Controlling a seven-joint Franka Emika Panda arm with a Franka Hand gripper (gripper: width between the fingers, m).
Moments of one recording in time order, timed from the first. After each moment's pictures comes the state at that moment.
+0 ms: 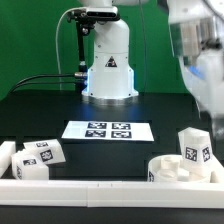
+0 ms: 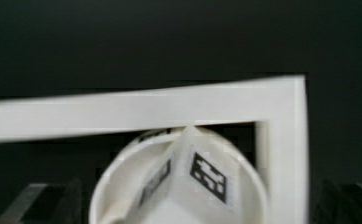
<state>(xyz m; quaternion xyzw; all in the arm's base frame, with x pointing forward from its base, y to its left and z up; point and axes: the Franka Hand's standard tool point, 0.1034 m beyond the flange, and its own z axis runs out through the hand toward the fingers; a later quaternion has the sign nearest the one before) 0.587 0.127 0.110 -0.72 0.69 0.06 0.09</state>
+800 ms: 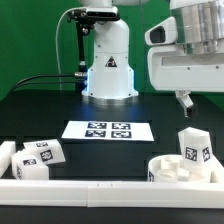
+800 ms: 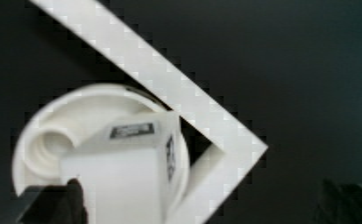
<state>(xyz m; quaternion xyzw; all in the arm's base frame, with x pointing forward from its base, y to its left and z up) 0.592 0.127 0.117 -0.94 0.33 0.02 0.10</state>
